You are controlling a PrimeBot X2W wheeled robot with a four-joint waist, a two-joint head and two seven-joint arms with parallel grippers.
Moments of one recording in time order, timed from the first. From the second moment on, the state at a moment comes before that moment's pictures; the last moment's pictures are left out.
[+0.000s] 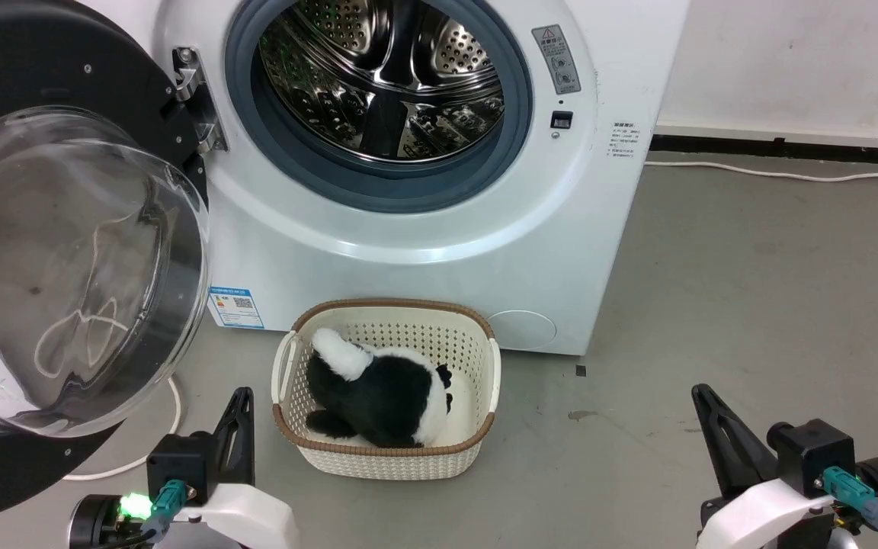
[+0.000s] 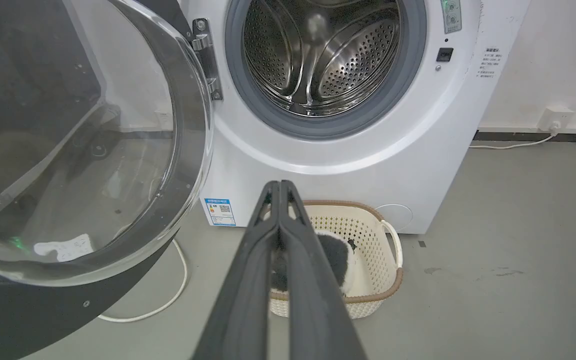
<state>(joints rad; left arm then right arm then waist) 0.02 0.05 0.00 0.00 -0.01 0.01 0.00 0.01 -0.06 0.00 0.00 0.01 0.13 0.00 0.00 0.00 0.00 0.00</state>
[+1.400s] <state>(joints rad) 0.02 0.05 0.00 0.00 -0.01 0.01 0.00 0.01 -0.06 0.00 0.00 0.01 0.13 0.00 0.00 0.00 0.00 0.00</state>
